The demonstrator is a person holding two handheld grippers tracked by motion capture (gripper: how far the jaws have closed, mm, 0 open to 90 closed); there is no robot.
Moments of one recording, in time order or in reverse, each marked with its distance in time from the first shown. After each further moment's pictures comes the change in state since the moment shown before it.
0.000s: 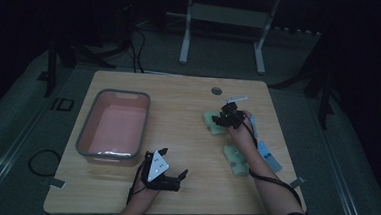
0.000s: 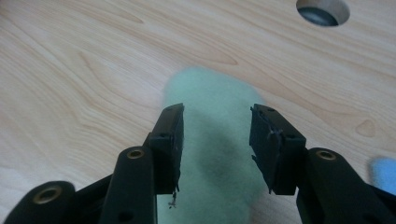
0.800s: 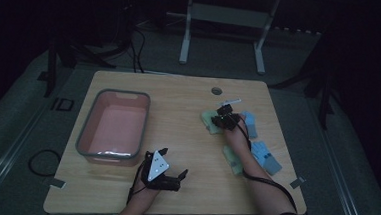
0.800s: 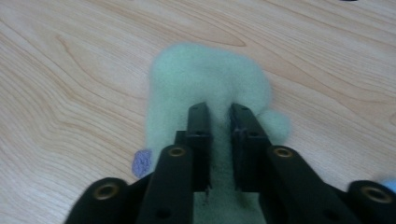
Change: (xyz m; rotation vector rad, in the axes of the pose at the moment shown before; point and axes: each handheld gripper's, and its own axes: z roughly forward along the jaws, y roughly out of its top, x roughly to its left) left arm 0.000 0.000 0.000 0.005 0.001 -0.001; right arm 0.008 -0.006 0.020 0.034 -0.025 0.021
